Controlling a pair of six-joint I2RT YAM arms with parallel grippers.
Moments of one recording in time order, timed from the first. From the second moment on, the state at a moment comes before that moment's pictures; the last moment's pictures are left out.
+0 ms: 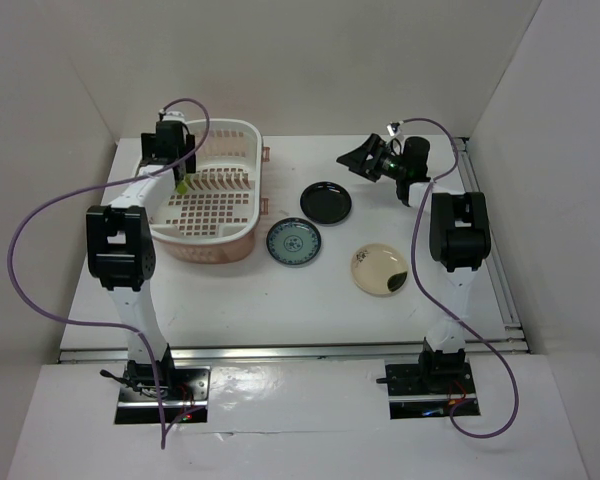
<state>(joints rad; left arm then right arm) 0.00 2.02 1.60 -0.15 -0.42 0.07 0.02 2.19 1.43 0.58 -0.84 0.79</state>
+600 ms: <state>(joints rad) 0.02 1.80 1.84 -0.38 -0.16 -0.09 -0.03 2.23 1.52 0.20 -0.61 0.49</state>
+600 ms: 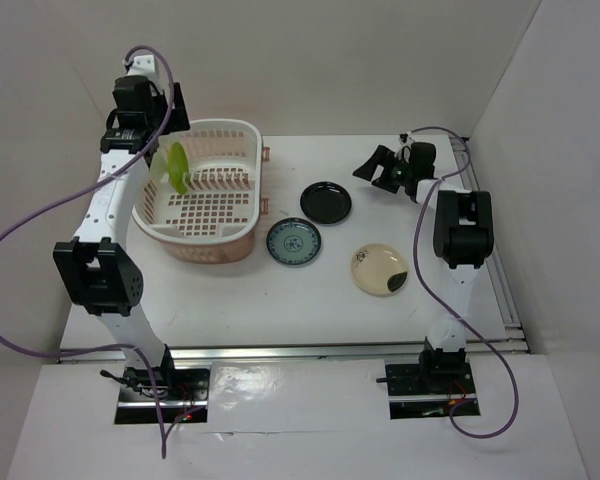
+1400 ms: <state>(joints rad) -0.19 1.56 1.82 -0.48 0.27 -0.35 0.08 2.18 1.37 0.17 -0.69 0.44</state>
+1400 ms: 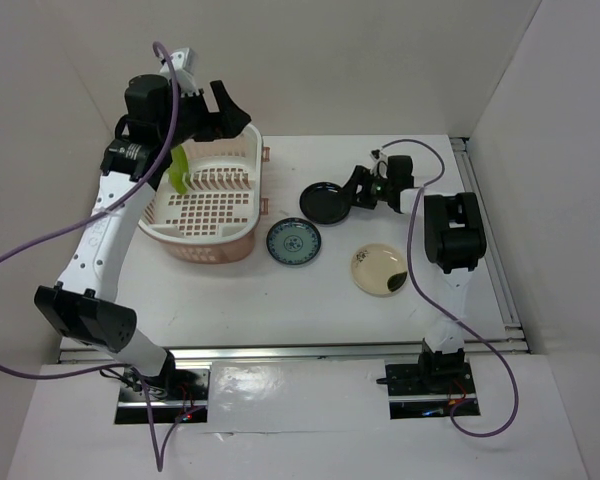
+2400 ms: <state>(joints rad) -0.39 1.46 1.73 -0.56 0.12 -0.29 0.07 2.18 1.37 0.10 -0.44 0.66</state>
